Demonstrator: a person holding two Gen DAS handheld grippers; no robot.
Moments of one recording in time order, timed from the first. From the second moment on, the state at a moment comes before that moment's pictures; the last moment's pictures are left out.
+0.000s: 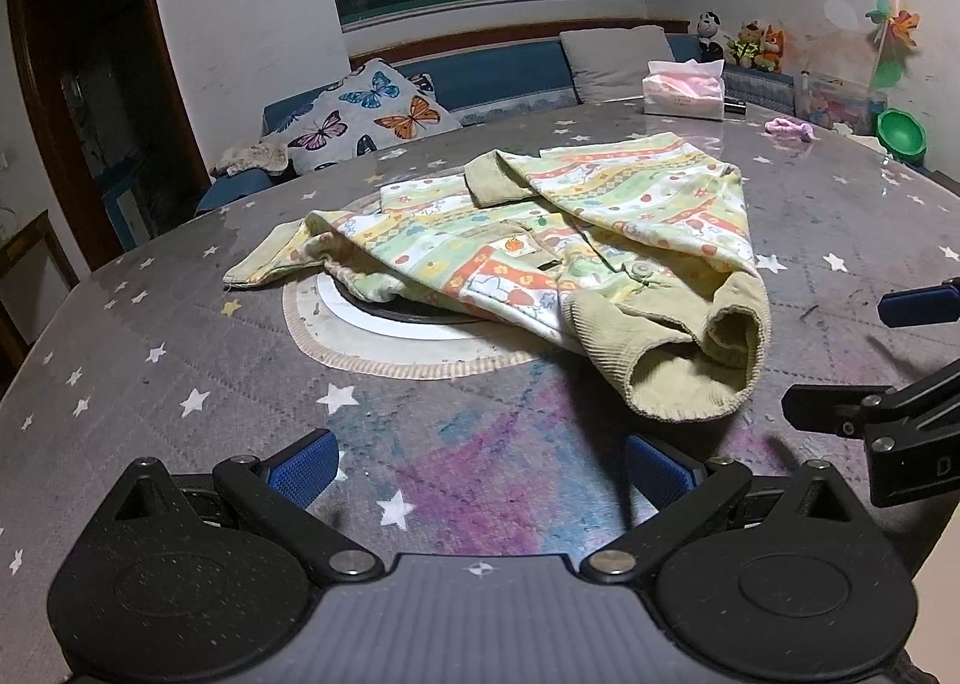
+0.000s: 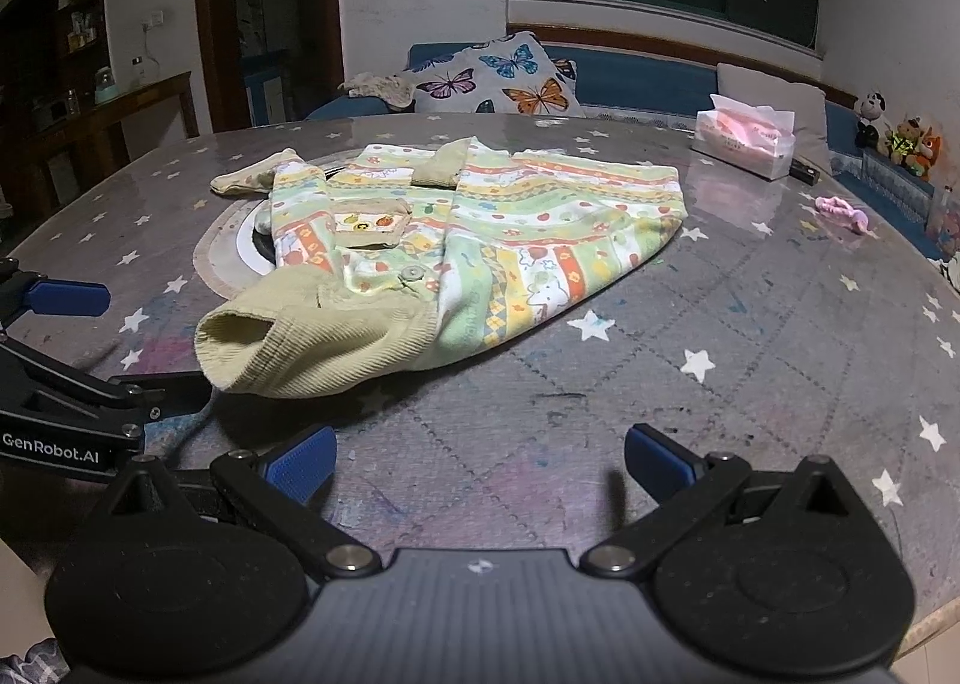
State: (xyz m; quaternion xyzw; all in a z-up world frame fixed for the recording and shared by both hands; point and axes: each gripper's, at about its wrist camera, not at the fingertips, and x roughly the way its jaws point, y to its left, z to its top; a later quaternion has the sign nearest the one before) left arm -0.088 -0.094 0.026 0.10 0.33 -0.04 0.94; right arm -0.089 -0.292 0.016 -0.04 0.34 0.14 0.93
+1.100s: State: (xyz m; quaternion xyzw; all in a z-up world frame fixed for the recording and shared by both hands) left arm -0.075 -0.081 0.055 0.09 0.30 -0.04 0.95; right arm -0.060 -0.287 0.049 -0.06 0.31 0.16 0.94
